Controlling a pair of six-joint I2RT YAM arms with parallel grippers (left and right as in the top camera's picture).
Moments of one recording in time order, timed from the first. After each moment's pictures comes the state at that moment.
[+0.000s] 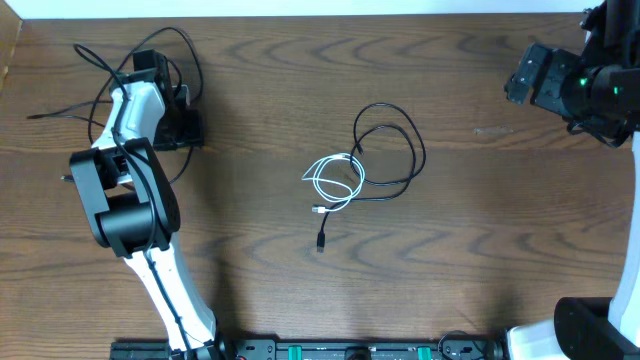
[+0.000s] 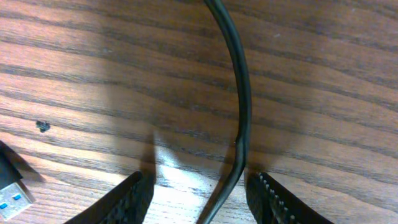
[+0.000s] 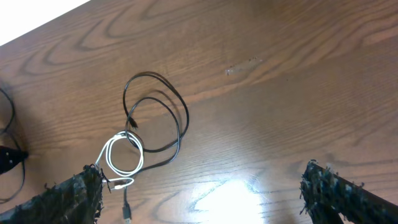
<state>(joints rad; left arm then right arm) 0.22 2.24 1.69 -0.91 -0.01 0.06 0.03 1.65 2.24 -1.62 -0.03 0.41</state>
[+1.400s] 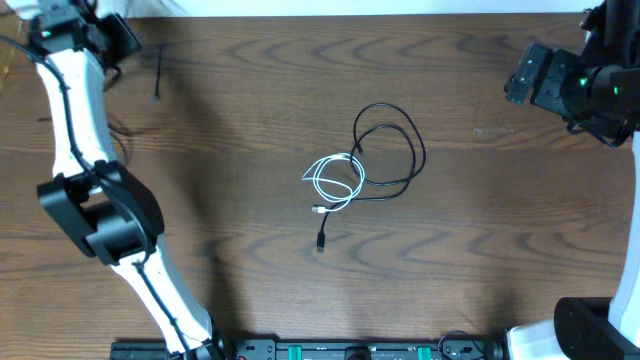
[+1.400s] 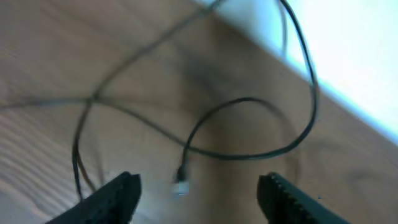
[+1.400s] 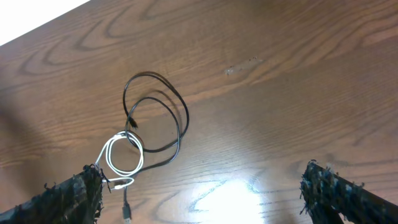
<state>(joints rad) 0.33 2.23 2.16 -0.85 0.05 -0.30 0.03 1.65 2.24 -1.62 -0.03 0.41</state>
